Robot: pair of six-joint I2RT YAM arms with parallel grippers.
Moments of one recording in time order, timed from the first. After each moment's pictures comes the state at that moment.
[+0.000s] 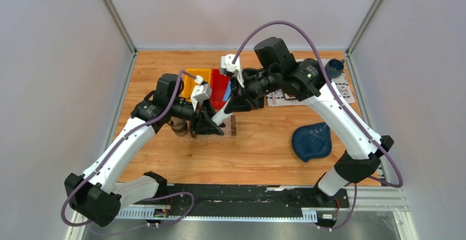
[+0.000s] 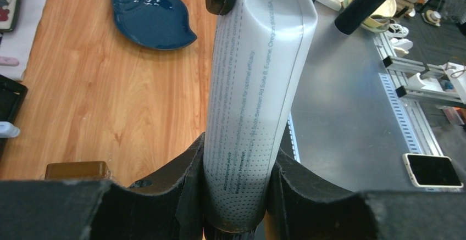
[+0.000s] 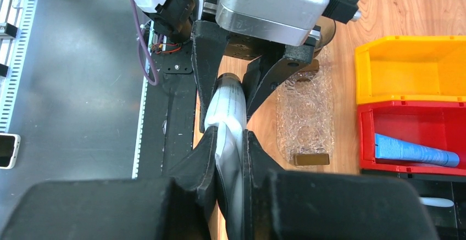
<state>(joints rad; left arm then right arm) -0.45 1.11 1.05 -0.56 1.25 0.26 0.81 1.60 2.05 -1.12 -0.72 -0.37</state>
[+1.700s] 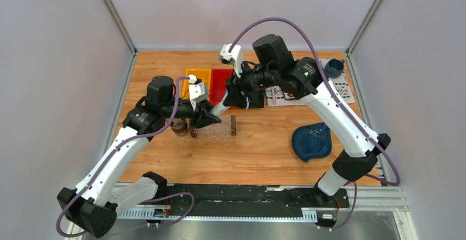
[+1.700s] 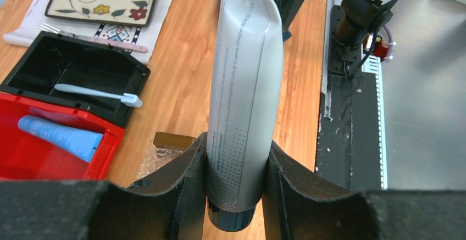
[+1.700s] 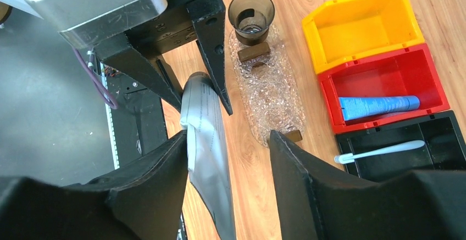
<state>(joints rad) -0.45 0.99 1.03 -0.48 0.91 0.30 0.81 1.62 2.07 -1.06 -0.48 -0.21</state>
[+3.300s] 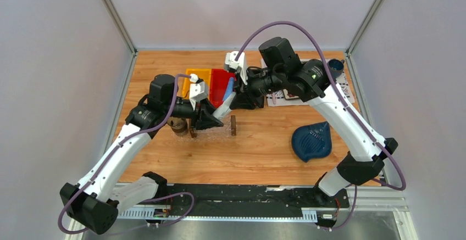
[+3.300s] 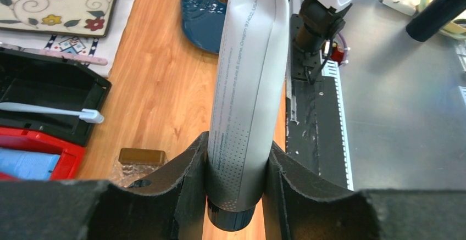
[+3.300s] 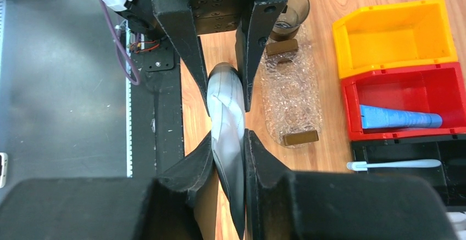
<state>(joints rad) -0.44 1.03 1.03 -0.45 1.06 0.24 0.80 1.57 2.03 -1.12 -0.63 -0.32</state>
